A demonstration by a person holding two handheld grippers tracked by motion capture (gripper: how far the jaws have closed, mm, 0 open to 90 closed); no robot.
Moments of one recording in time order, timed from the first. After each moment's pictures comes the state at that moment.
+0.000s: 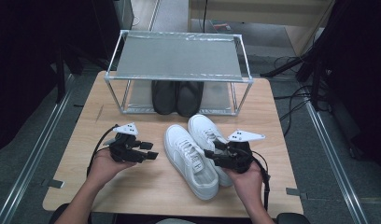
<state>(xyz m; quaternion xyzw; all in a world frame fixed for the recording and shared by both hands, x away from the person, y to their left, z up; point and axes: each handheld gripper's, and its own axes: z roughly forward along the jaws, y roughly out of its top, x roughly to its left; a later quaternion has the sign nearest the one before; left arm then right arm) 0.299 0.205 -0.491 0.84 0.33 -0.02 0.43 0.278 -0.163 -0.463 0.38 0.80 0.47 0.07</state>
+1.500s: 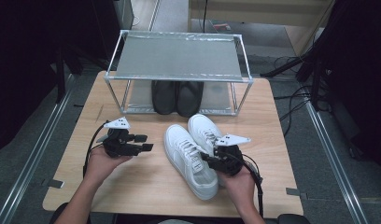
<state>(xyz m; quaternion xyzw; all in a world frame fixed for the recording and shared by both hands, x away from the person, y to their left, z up) 0.304 0.222 -0.483 0.81 0.37 0.02 0.45 0.273 -0.141 -0.478 0.39 0.82 0.41 0.10</state>
